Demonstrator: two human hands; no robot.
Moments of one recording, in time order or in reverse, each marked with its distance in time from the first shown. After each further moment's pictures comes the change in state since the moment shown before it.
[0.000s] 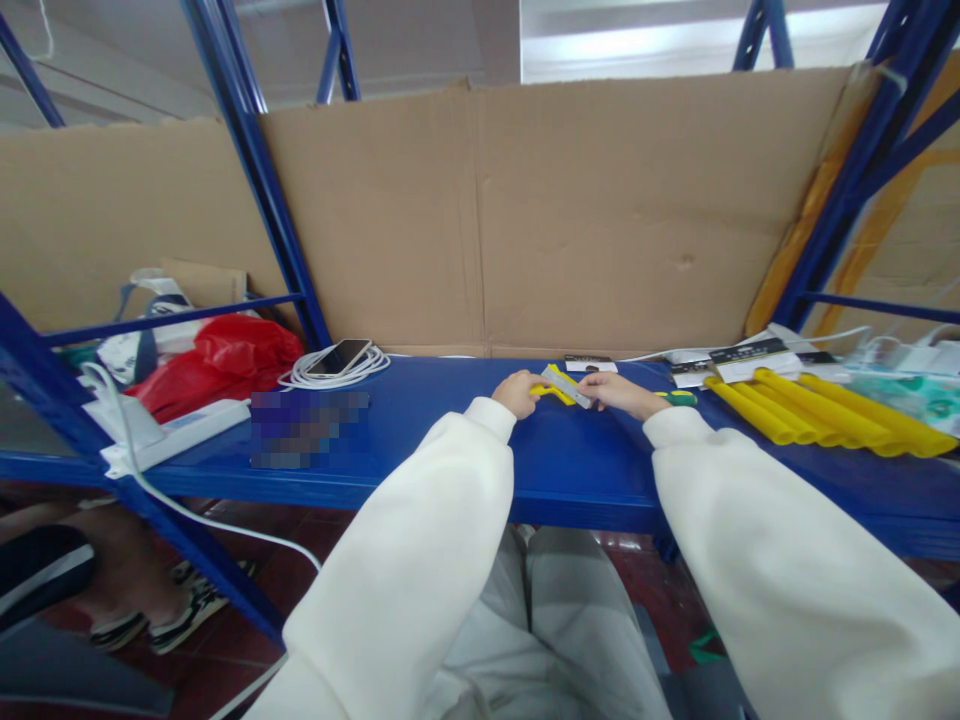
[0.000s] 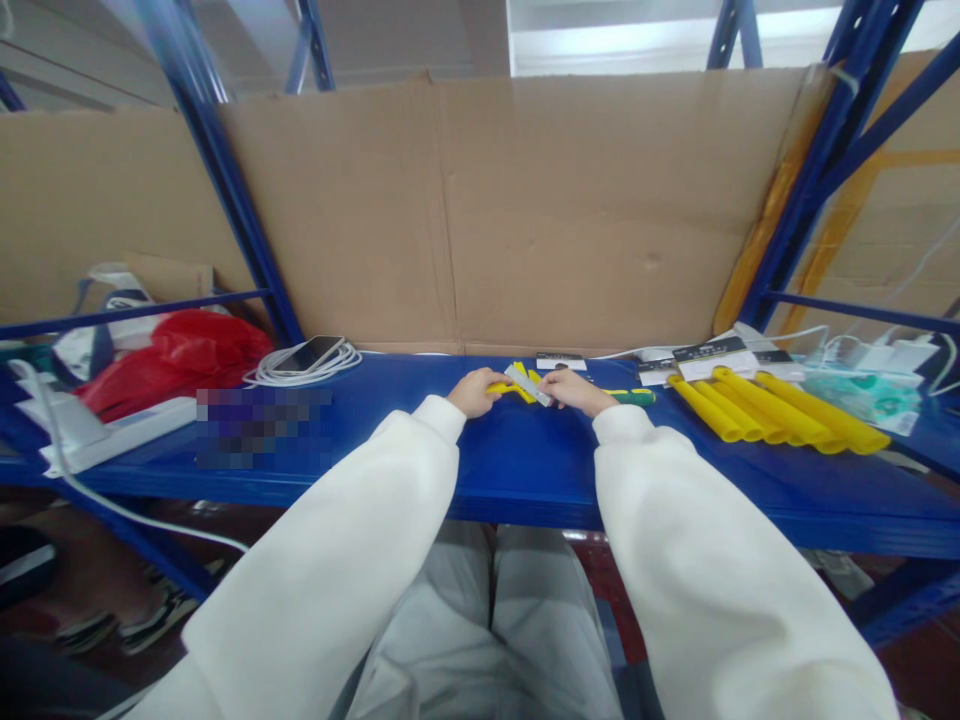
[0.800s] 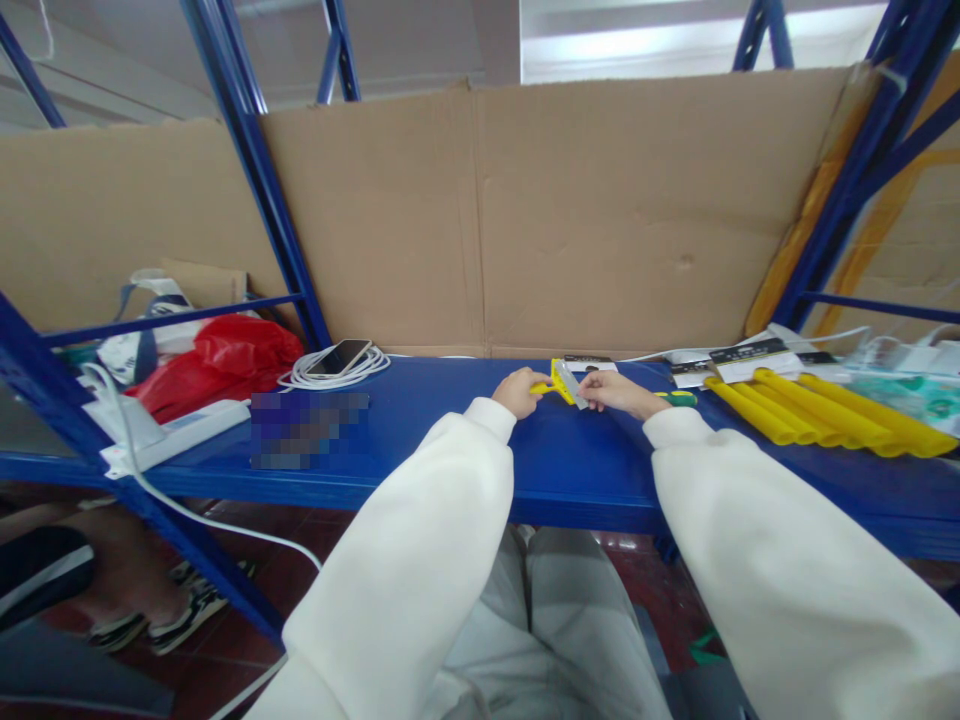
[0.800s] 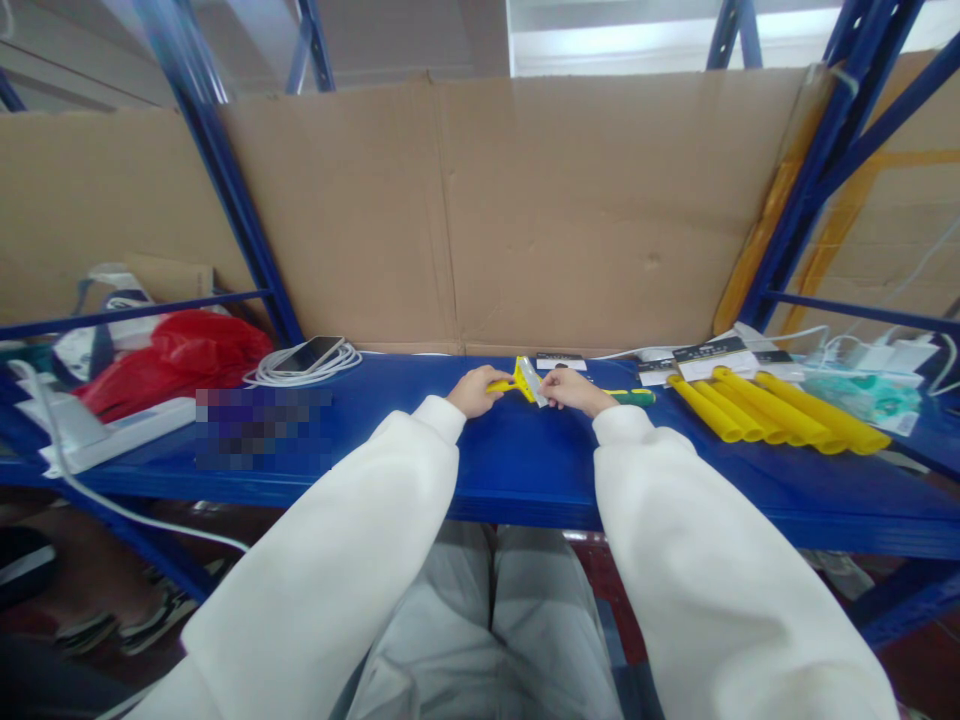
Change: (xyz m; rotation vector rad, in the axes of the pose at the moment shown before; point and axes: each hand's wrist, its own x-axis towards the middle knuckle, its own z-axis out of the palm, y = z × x) left_hand 0.004 -0.003 0.004 -0.064 0.065 0.048; right_hand 0.014 0.017 -0.001 0.032 -0.025 -0.066
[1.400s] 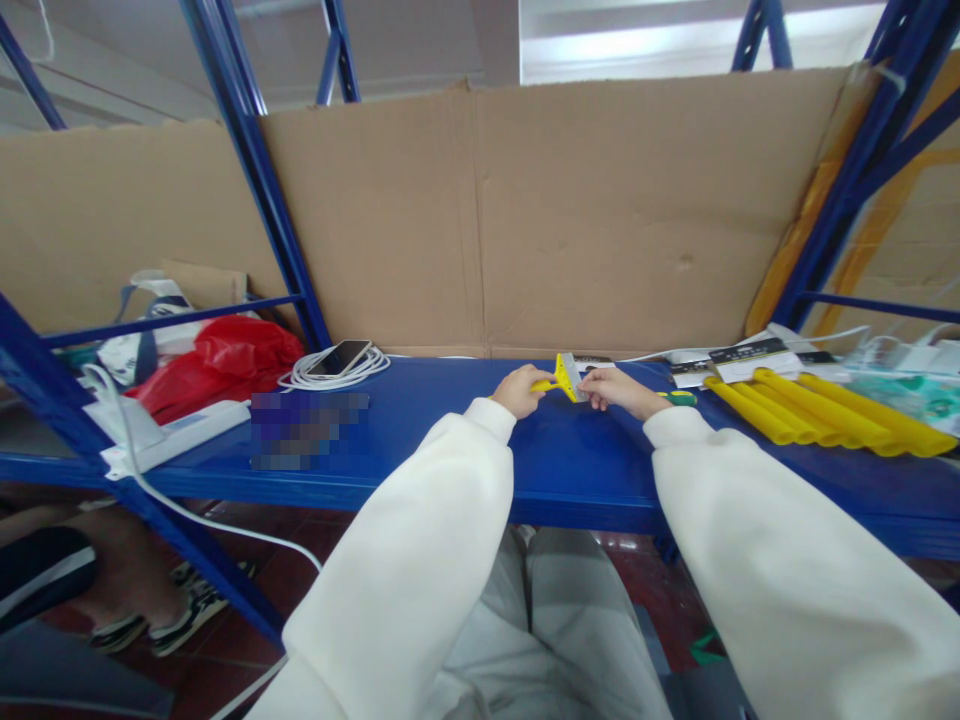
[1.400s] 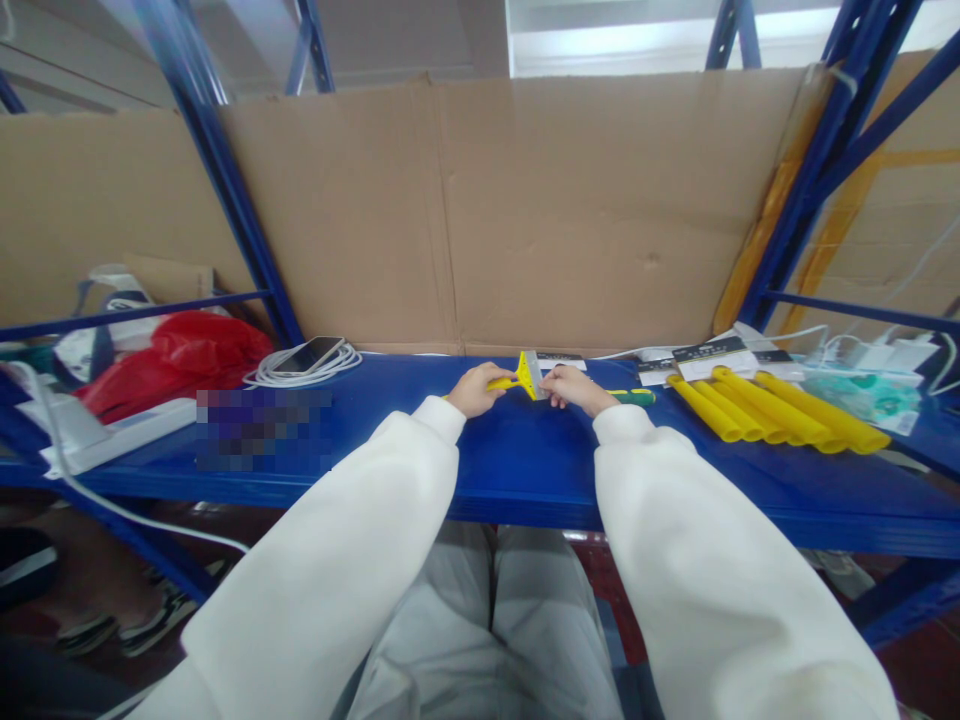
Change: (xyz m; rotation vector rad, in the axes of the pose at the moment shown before) left_hand 0.001 -0.001 -0.002 -0.073 0.032 0.073; right_hand -0.011 -0.012 -0.001 0.043 0.043 0.066
